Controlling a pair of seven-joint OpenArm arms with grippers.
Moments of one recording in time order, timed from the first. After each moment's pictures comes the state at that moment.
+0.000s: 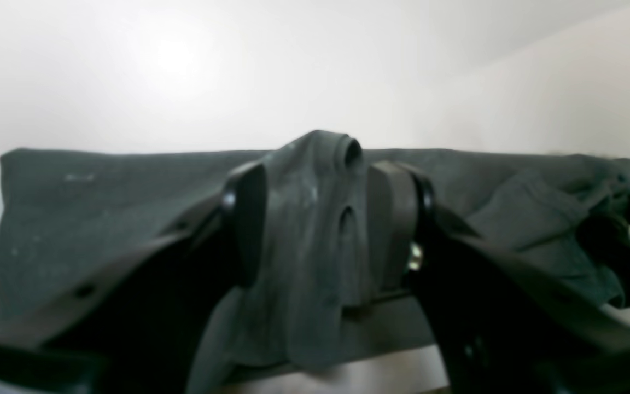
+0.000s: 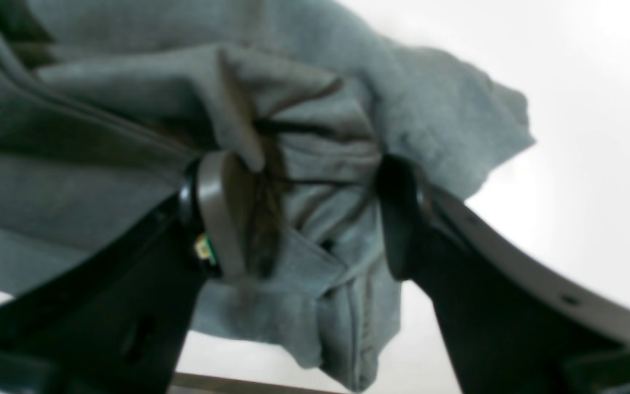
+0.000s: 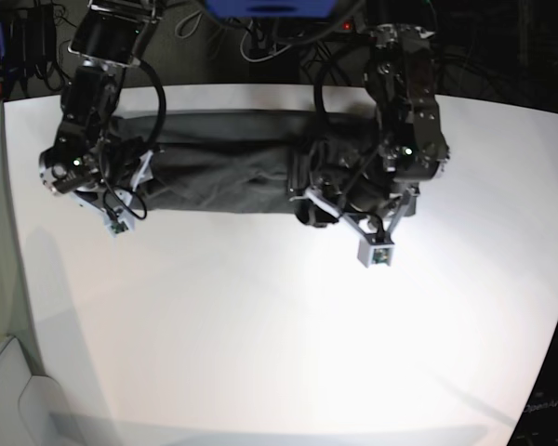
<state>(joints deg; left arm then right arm) 3.9 8.0 -1.0 107.9 -9.7 -3.0 63.5 0.4 -1.2 21.1 93.0 -6.8 39.5 -71.6</state>
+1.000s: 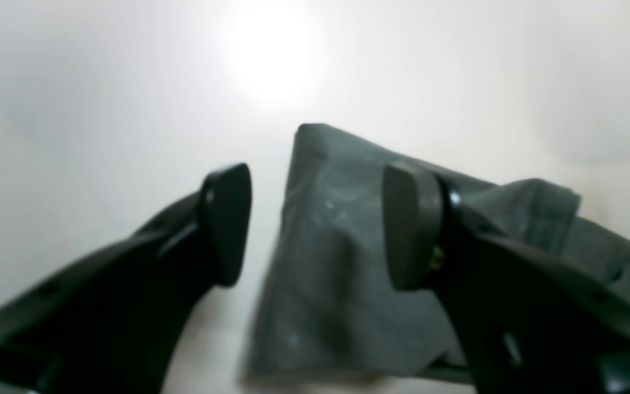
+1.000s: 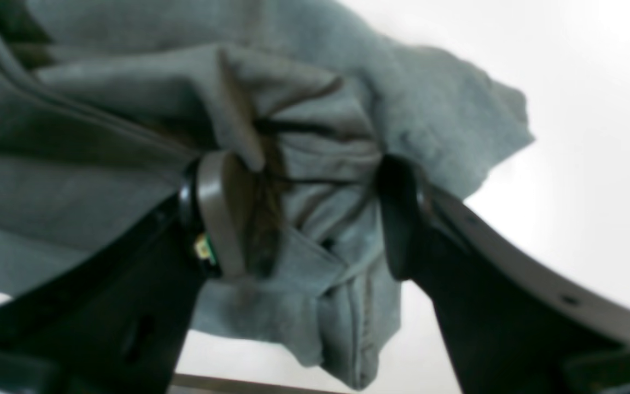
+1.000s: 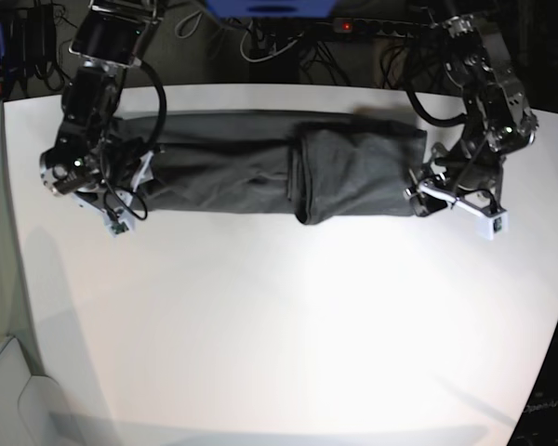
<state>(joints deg) 8.0 -2.9 -21.7 105.5 -24.7 -3.2 59.2 0.6 -1.5 21.1 94.2 -7.0 39.7 -72.2</state>
